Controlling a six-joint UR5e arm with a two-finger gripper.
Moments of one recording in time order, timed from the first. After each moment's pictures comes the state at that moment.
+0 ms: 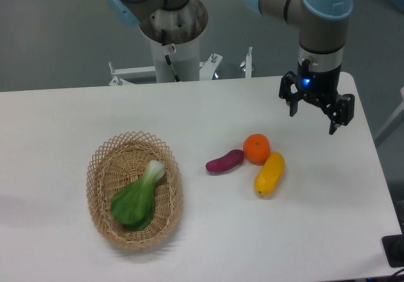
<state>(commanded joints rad) 2.72 -1.76 -1.61 -1.06 1.51 1.46</state>
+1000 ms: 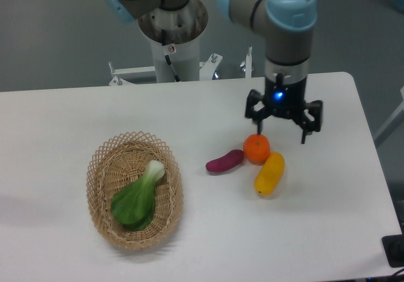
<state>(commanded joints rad) 2.55 -1.78 -1.66 -0.96 1.48 0.80</state>
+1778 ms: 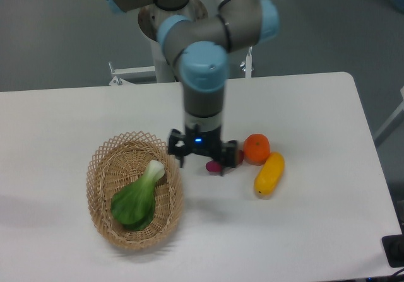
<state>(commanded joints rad) 2.26 -1.83 -1.81 -0.94 1.49 0.64</state>
